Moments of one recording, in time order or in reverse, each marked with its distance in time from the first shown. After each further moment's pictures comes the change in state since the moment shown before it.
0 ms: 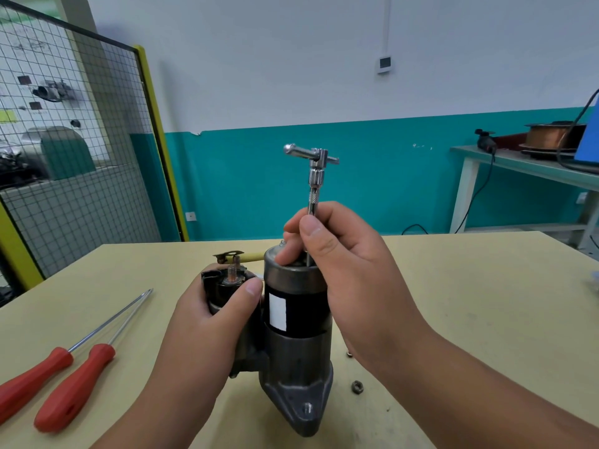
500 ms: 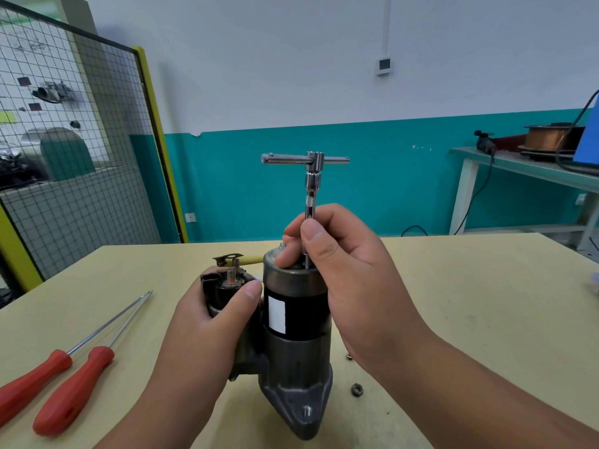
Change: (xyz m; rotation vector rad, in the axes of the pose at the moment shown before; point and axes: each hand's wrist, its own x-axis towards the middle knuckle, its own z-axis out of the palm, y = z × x) left_hand -0.001 0.002 0.000 -0.016 -0.016 -0.005; right_hand 0.001 0.002 0.000 -0.001 0.006 0.002
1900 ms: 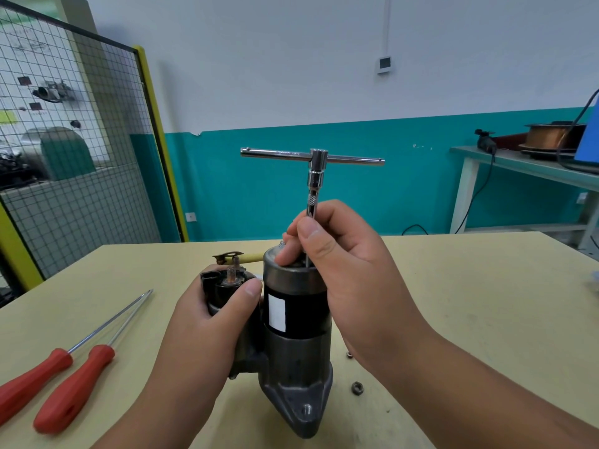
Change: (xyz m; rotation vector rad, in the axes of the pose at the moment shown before) left_hand 0.002 -0.003 0.000 -0.032 0.012 0.006; right_hand 0.000 0.000 0.000 -0.006 0.001 0.001
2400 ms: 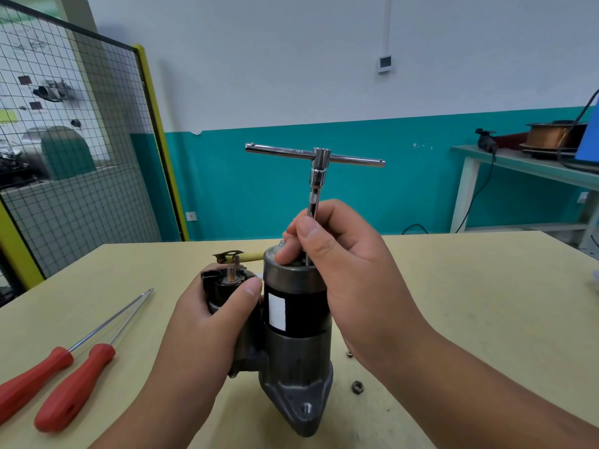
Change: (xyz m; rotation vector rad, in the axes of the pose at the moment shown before) left_hand -0.001 0.001 -0.001 0.011 -0.012 -0.004; right_hand 0.000 0.000 0.000 -0.004 0.006 0.001
